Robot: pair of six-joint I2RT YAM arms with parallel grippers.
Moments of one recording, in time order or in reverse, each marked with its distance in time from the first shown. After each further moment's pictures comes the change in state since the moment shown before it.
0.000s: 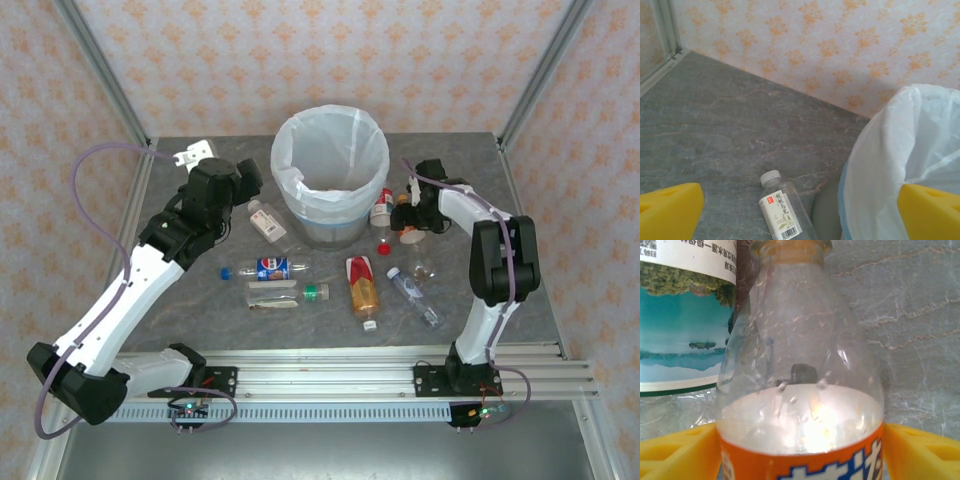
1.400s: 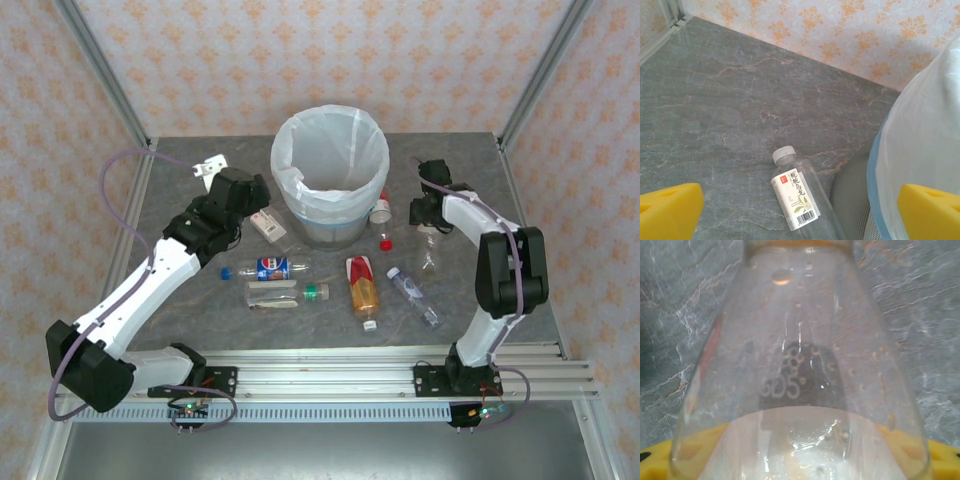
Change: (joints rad) left arm 0.000 0.072 -0.120 0.062 0.014 -0.018; right arm 0.006 -0.133 -0.110 0.121 0.304 0.121
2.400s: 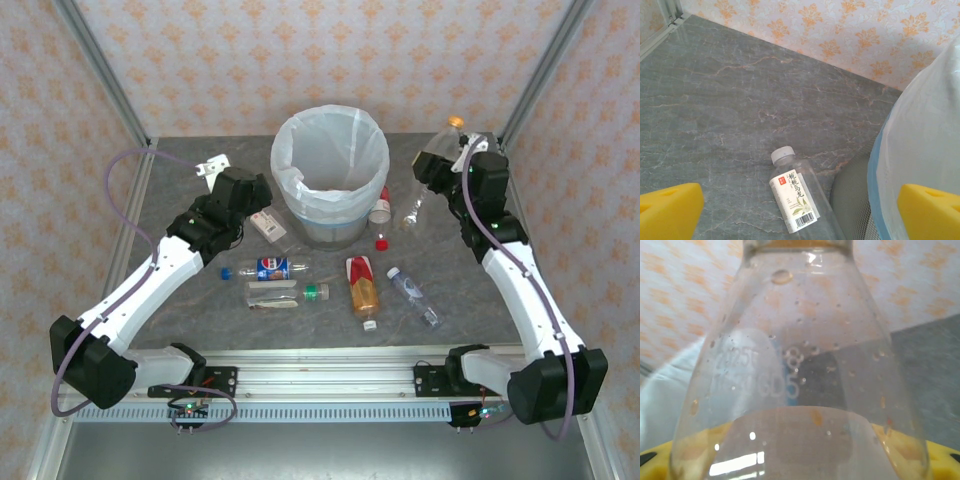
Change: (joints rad) left arm 0.000 0.014 -0.006 0.025 -0.001 0.000; right arm 0.001 -0.599 -0.120 0.396 -0.365 0.249
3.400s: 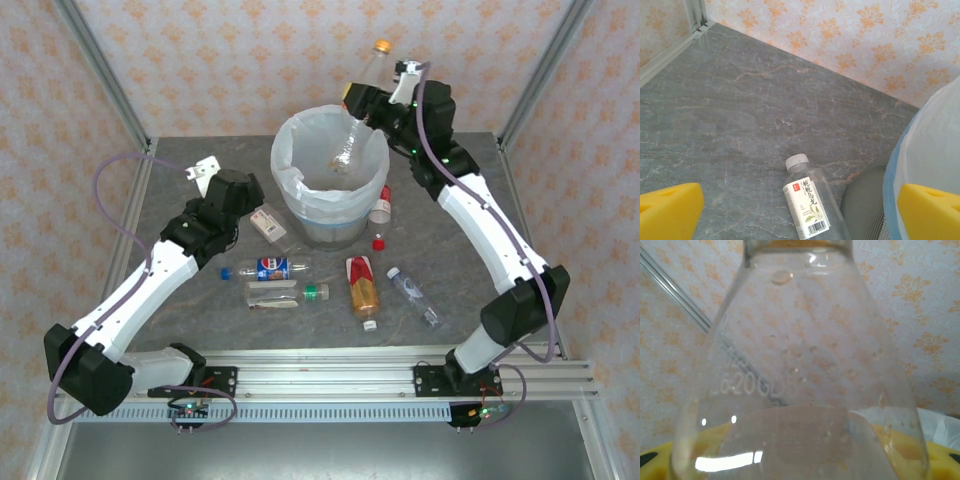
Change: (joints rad) left arm 0.013 -0.039 -0.015 -0.026 -0.058 -0.033; right arm 0.289 0.473 0.623 0.054 -0.027 0.085
